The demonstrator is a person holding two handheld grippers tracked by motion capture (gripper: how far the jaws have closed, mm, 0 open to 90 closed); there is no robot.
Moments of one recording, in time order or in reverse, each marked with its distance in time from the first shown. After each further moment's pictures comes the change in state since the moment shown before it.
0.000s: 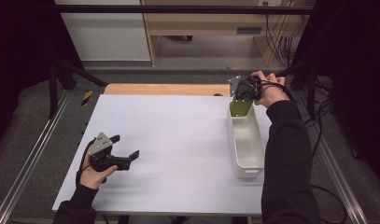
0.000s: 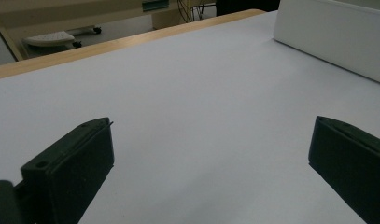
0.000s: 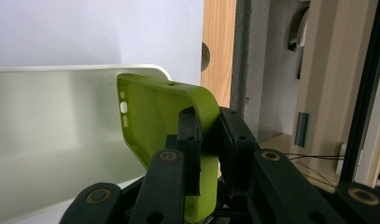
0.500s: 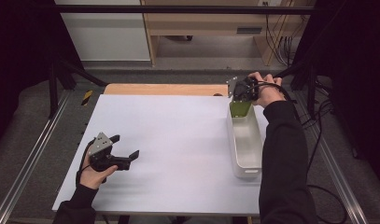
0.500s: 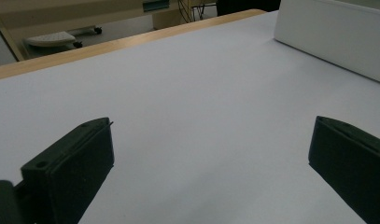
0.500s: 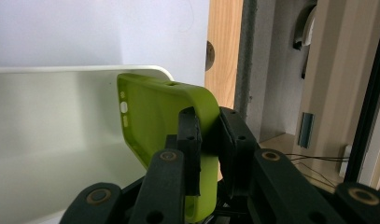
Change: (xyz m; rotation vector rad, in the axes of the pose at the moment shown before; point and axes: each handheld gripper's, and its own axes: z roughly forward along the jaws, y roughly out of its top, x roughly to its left) left arm 0.000 0.000 0.000 -0.001 0.003 0.000; right arm 0.000 0.003 0.013 0.012 0.016 -0.016
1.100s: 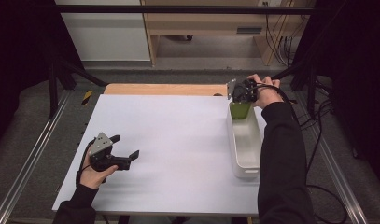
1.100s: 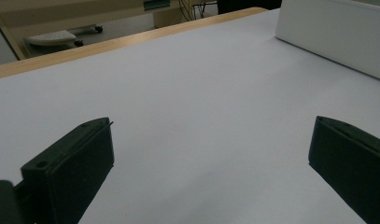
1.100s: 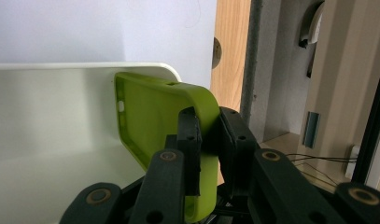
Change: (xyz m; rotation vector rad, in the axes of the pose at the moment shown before) left arm 0.000 0.000 0.001 0.007 0.003 0.005; right arm 0.004 -0.001 0.013 0.014 0.013 0.006
